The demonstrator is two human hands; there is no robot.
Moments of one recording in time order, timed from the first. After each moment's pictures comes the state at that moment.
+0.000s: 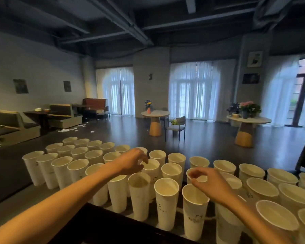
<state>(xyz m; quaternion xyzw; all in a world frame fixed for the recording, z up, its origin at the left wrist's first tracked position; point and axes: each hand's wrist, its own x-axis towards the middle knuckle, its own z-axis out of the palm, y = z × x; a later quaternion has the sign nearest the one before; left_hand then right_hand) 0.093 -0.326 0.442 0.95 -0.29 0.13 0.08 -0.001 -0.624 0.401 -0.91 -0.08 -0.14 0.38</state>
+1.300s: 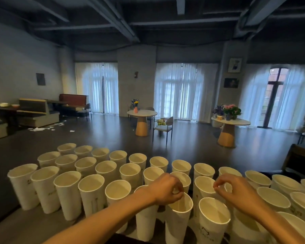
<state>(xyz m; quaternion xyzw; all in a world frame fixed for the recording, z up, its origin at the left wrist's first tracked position) 0.145 -0.291 0.394 0.87 -0.43 0.05 0.22 0.049 -0.540 0.409 -0.95 0.02 -0.17 0.25</state>
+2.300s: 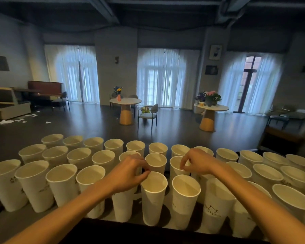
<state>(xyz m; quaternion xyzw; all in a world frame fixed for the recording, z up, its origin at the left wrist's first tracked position) 0.180 -0.162 0.385 0.86 -0.43 0.13 0.26 0.131 -0.442 0.422 -1.00 -0.02 -0.01 0.10</state>
